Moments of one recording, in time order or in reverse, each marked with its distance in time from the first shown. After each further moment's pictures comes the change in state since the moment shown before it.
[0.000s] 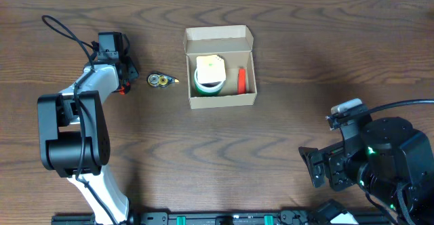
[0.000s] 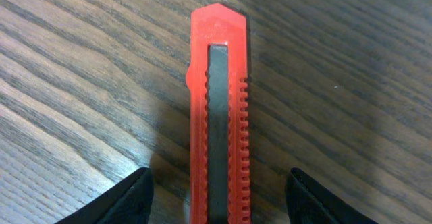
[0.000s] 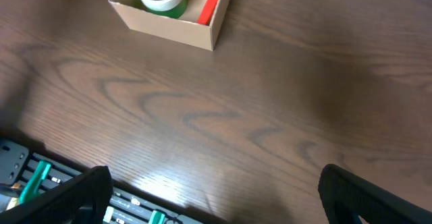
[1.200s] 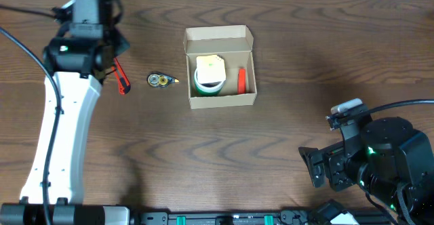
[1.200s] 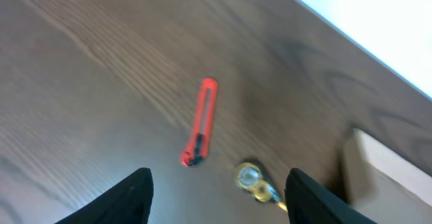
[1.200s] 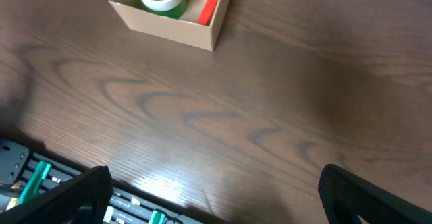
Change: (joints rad) left arm -0.111 -0.468 0.358 -0.670 -0.126 -0.263; right arm 0.000 0.000 0.001 0.000 0.000 0.000
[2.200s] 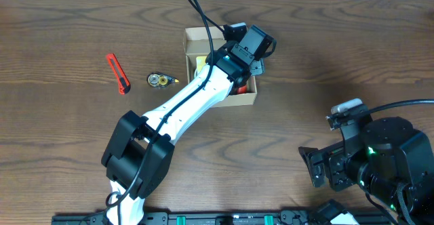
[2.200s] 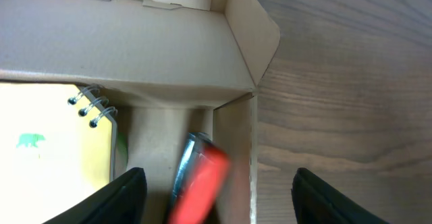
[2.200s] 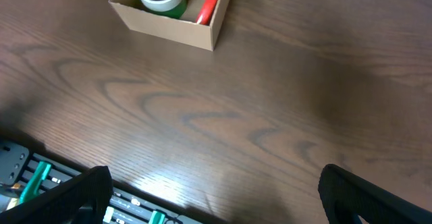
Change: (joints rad) left arm -0.668 0.474 0.121 0.338 0.094 -0.161; right arm 0.000 0.000 0.001 0.000 0.000 0.000
